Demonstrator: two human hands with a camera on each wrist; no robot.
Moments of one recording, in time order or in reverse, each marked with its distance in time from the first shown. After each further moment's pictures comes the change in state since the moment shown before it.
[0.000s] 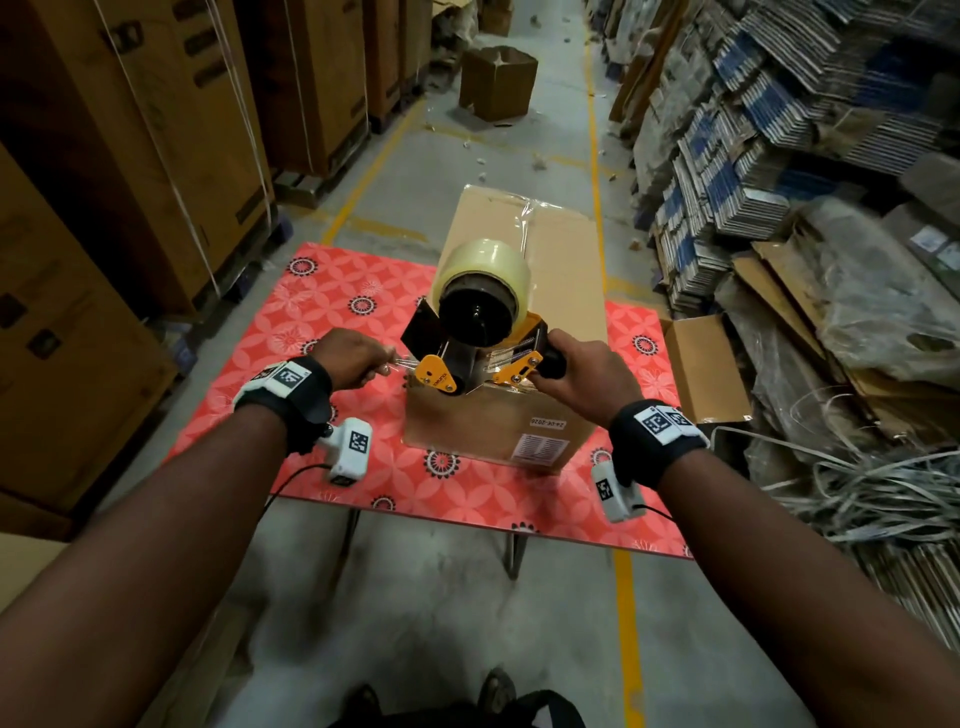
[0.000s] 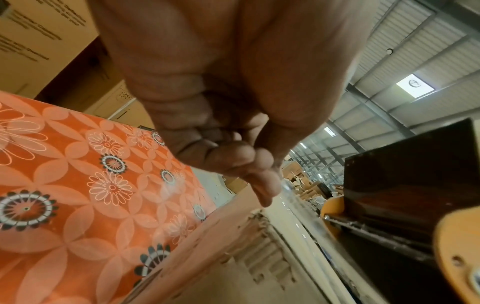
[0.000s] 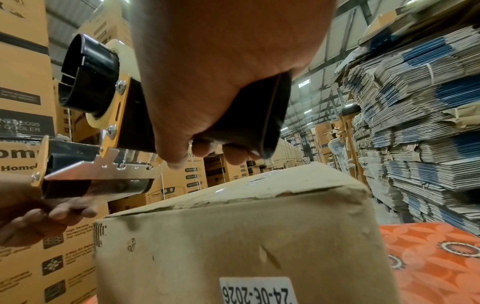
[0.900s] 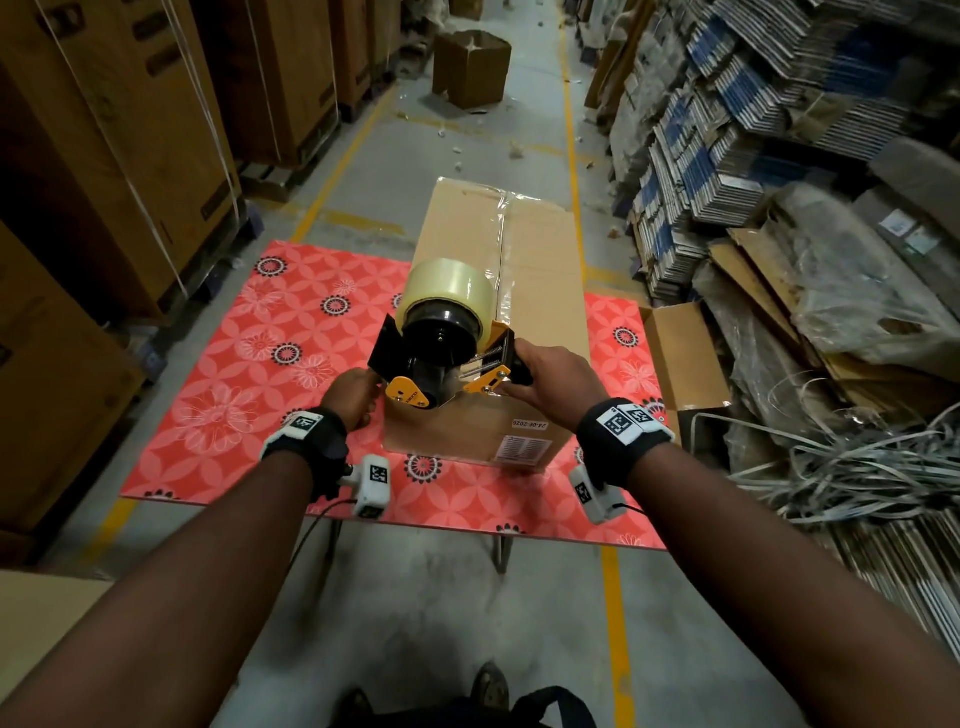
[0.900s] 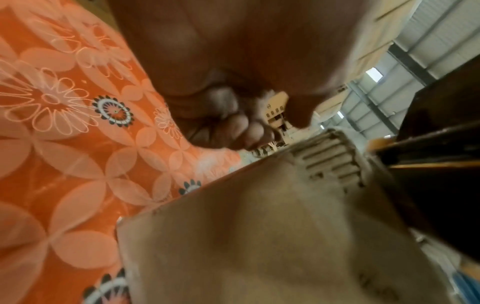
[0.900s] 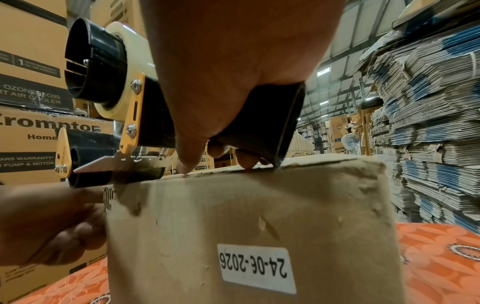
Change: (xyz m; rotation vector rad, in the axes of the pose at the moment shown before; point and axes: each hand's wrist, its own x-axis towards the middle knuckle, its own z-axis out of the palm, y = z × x) left_hand 0.036 -0.051 0.057 -0.179 0.085 -0.179; right_hand 0.012 0.006 0.020 -0.111 -0.124 0.001
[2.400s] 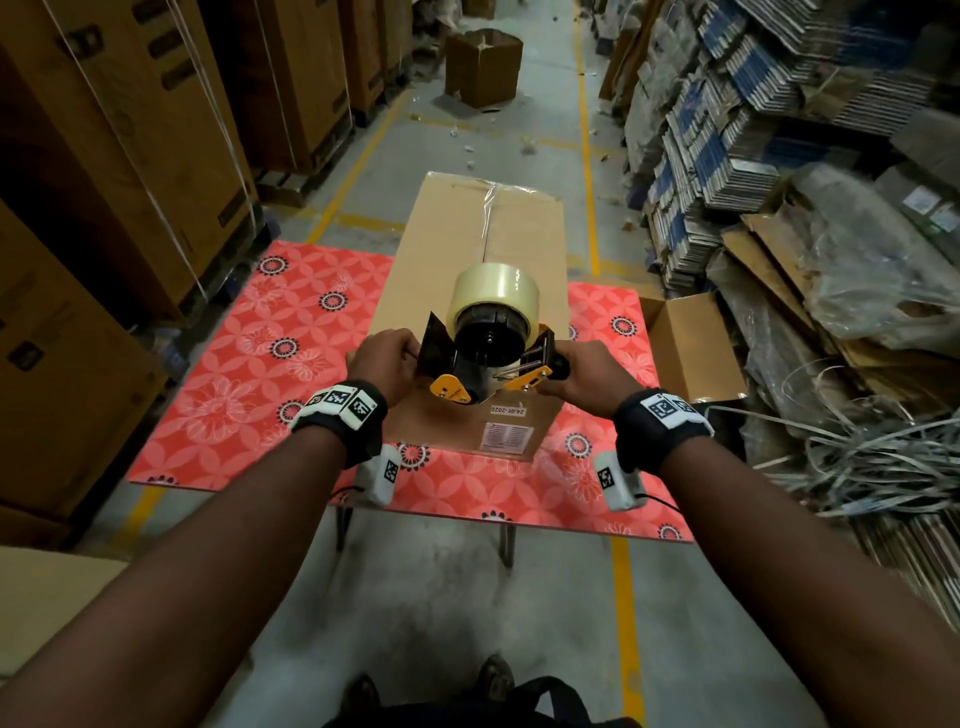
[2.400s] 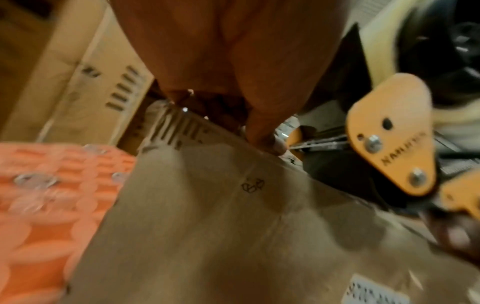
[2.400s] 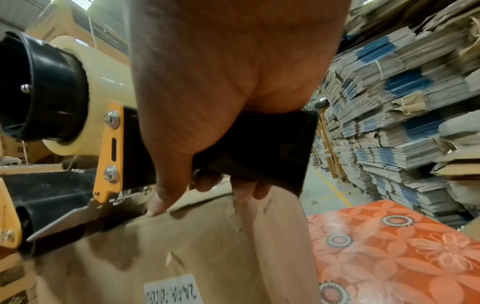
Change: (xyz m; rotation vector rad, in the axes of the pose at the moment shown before) left_hand -0.053 0.054 0.059 0.866 0.142 0.564; right_hand -0.037 0.074 -0.018 0.361 -0.104 0.100
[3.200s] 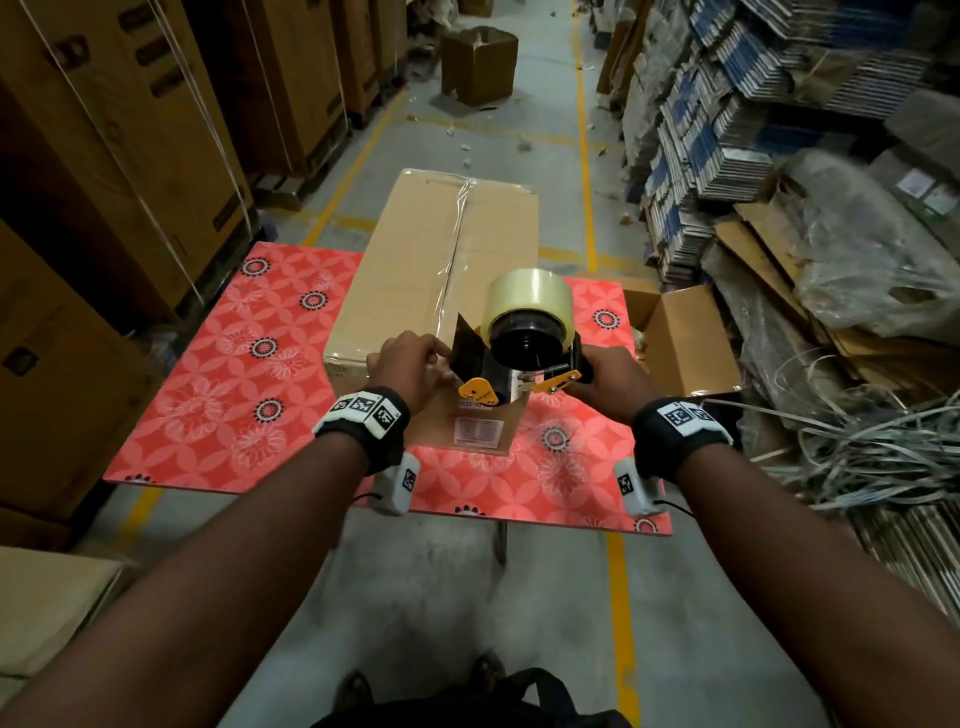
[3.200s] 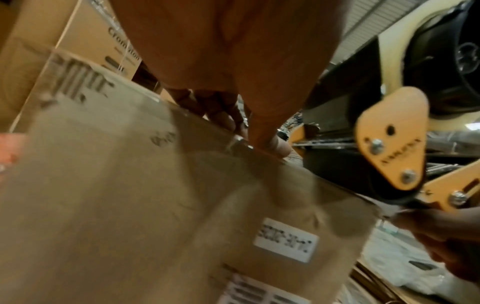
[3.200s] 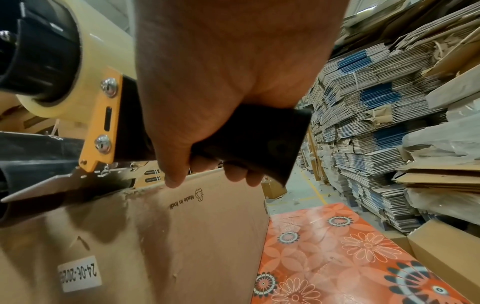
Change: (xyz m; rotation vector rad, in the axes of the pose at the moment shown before) left_hand -0.009 0.071 0.037 0.002 0.006 -0.052; right_hand -0.038 0.068 -0.024 -0.030 0.106 0.041
